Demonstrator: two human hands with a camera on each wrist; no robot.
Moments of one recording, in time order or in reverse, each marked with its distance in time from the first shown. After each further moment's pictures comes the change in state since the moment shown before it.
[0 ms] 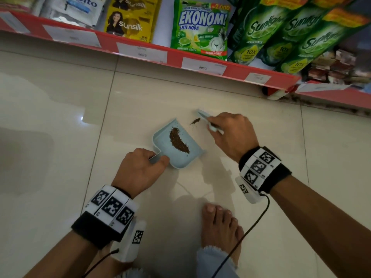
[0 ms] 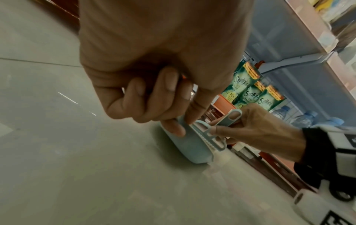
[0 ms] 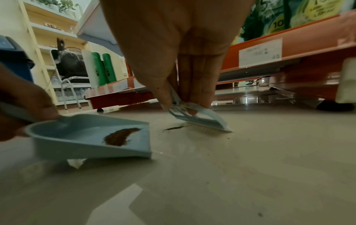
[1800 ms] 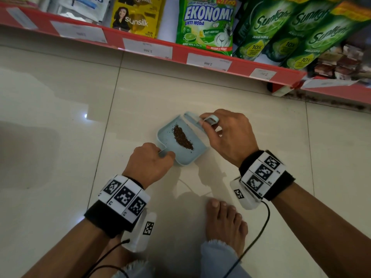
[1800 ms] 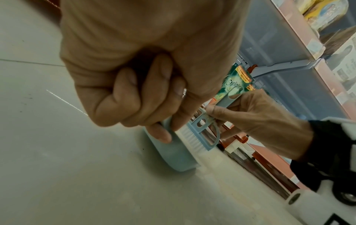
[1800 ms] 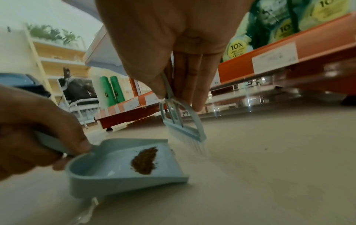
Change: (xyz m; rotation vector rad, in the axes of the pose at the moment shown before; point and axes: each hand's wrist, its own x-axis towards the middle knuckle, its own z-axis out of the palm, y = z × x) left_hand -0.003 0.019 -0.003 0.036 -0.087 -0.119; right_hand -0.009 -0.031 -0.004 0.230 0.130 -0.009
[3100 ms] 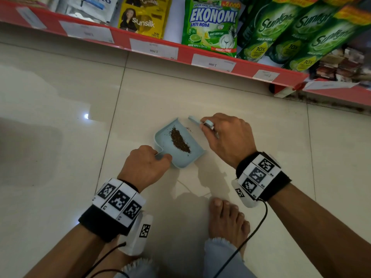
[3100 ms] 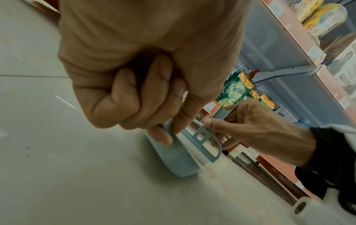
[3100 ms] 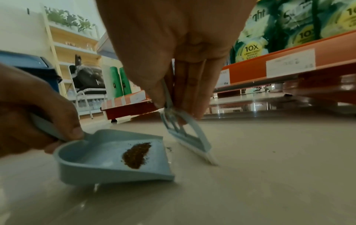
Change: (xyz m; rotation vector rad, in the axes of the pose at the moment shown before) left_hand -0.007 -0.015 -0.010 0.004 -0.003 -0.004; right_hand -0.003 -0.012 0.006 -0.228 -0.097 -0.008
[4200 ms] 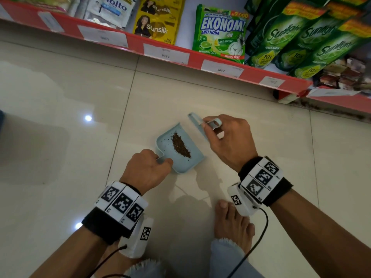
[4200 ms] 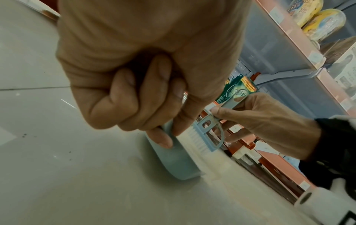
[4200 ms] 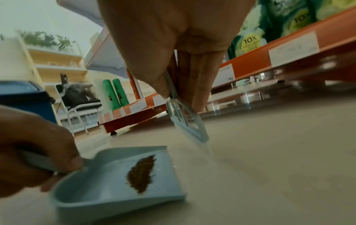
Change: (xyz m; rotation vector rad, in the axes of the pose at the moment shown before) left_hand -0.003 -0.021 -0.007 -0.020 0.004 0.006; right_hand 0.003 -0.021 0.001 0.288 0.188 0.027
